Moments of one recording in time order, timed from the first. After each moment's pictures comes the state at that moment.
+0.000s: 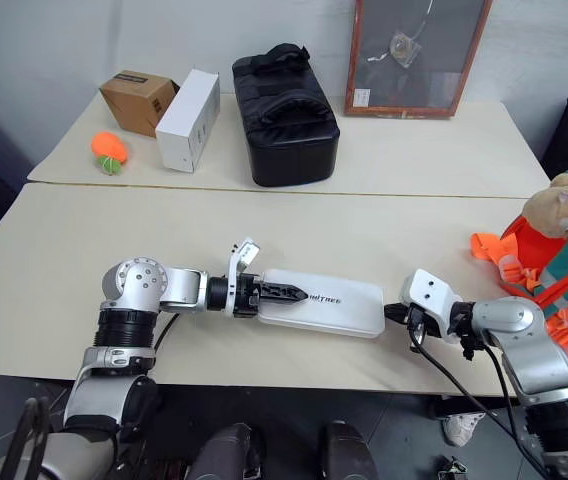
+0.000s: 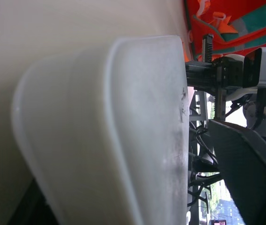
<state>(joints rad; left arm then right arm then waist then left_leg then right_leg) -0.74 0.21 0.15 0.29 -0.80 1.59 -0.40 -0.18 -0.82 0.02 -0.05 0.19 0.26 1.05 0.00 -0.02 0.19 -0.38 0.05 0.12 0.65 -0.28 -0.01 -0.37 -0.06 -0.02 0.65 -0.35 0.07</state>
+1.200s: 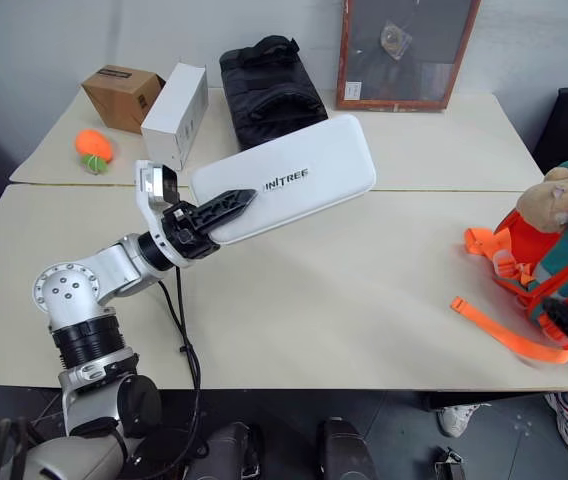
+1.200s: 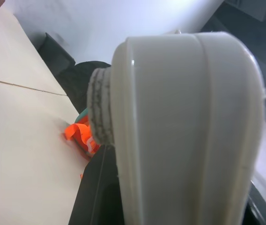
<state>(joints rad) -0.71 0.18 0.56 0.01 -1.18 1.39 -0.40 0.27 -0.78 -1.01 -0.39 0.75 0.88 0.59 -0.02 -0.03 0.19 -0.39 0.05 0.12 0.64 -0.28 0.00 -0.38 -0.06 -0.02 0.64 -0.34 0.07</state>
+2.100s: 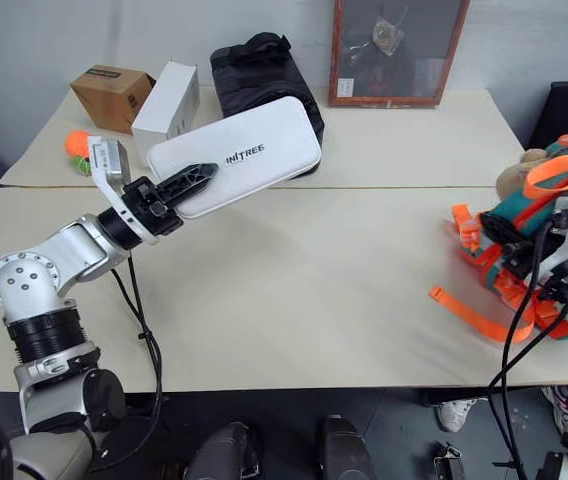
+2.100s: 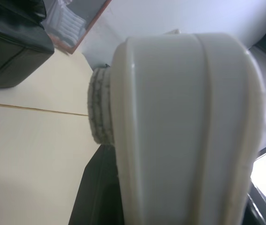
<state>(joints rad) -0.72 0.39 0.52 0.04 -1.26 1.23 -0.22 -0.32 -0.75 -0.50 0.00 0.72 0.66 0.78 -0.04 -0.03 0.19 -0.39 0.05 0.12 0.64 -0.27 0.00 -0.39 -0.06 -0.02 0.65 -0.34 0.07</state>
